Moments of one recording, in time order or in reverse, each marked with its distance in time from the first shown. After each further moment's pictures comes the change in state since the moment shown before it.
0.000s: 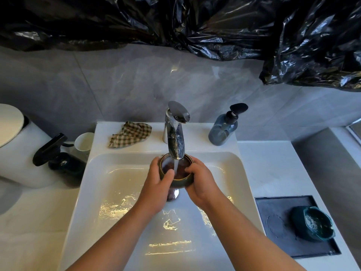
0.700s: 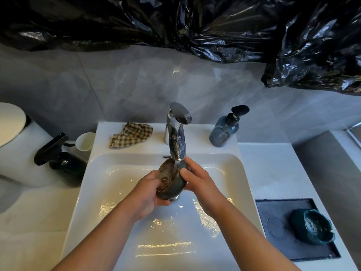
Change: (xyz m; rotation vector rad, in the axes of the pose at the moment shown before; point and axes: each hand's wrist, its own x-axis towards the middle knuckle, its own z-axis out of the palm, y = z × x) left_hand 0.010 0.003 -0.019 -0.345 -0.155 -0.431; right_hand -0.027 -0.009 -0.005 -0.605 -0.206 -0.201
